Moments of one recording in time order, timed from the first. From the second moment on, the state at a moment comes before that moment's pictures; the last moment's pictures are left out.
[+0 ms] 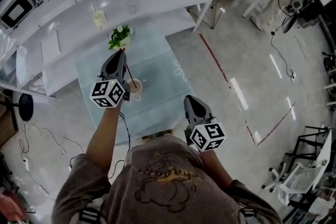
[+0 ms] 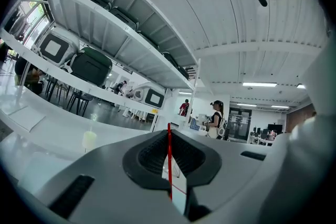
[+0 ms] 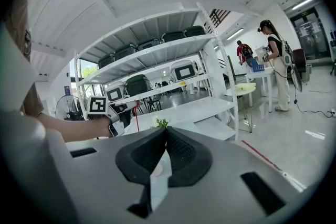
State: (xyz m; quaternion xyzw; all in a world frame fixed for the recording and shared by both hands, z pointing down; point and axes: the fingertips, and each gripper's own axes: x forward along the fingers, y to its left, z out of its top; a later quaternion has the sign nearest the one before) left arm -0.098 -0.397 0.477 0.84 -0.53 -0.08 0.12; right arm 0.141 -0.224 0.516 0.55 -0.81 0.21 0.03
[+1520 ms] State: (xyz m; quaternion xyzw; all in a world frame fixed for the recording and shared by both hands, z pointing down) left arm -0.072 -0.409 0.628 0.82 -0.54 0.06 0.17; right arm 0.185 -0.205 0.536 0.58 -0.77 0.23 0.06
